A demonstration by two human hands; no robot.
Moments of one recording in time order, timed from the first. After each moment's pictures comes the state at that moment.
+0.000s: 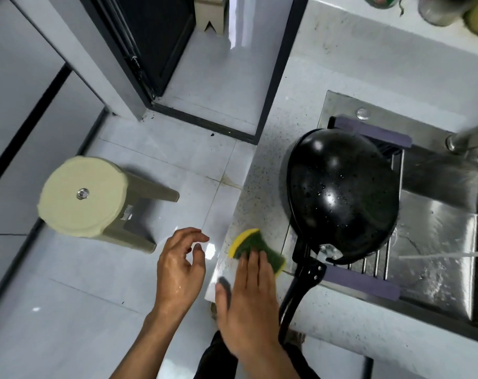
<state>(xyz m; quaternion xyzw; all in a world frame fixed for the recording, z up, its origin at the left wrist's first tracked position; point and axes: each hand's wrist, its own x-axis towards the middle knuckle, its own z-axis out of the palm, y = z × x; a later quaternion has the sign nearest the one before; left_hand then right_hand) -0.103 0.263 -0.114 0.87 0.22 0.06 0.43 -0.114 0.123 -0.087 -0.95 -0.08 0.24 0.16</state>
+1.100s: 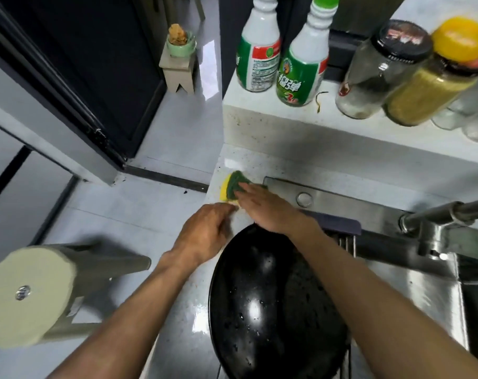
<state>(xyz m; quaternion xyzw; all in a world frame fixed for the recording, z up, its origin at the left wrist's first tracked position) 0.229 0.181 -0.105 0.95 -0.05 -0.10 0.29 0.317 0.014 -0.106 -0.90 -0.33 0.29 0.10</state>
